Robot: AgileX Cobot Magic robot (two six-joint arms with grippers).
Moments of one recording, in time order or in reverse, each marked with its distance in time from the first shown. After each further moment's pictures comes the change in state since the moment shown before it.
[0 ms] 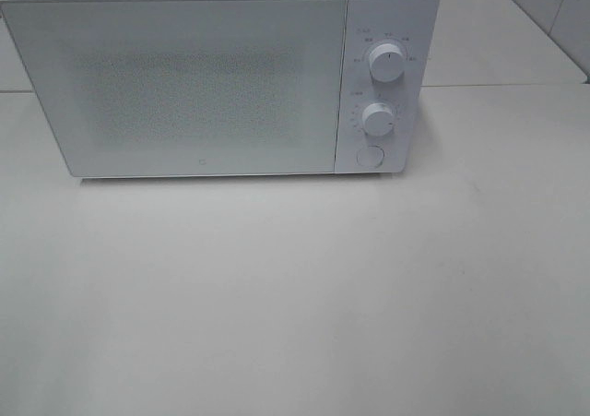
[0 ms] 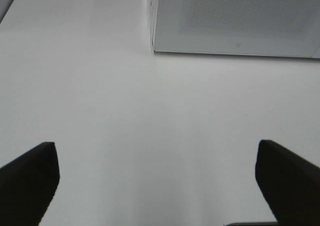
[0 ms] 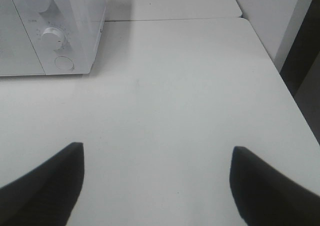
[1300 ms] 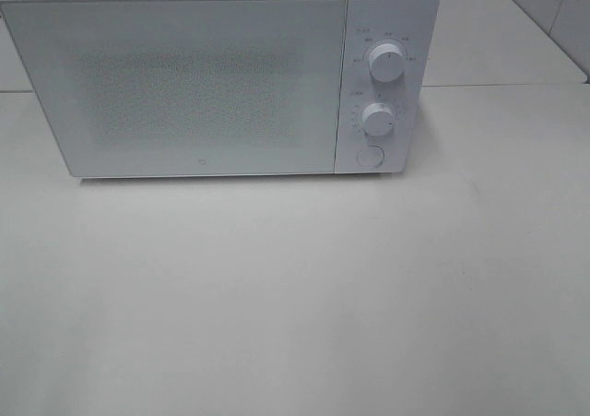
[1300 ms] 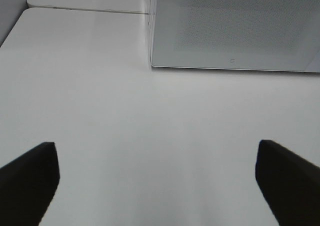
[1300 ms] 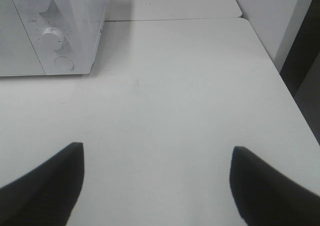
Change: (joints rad) left arm 0.000 -0.080 0.003 -0.006 0.000 0.000; right arm 0.000 0.000 0.000 0.000 -0.001 0.000
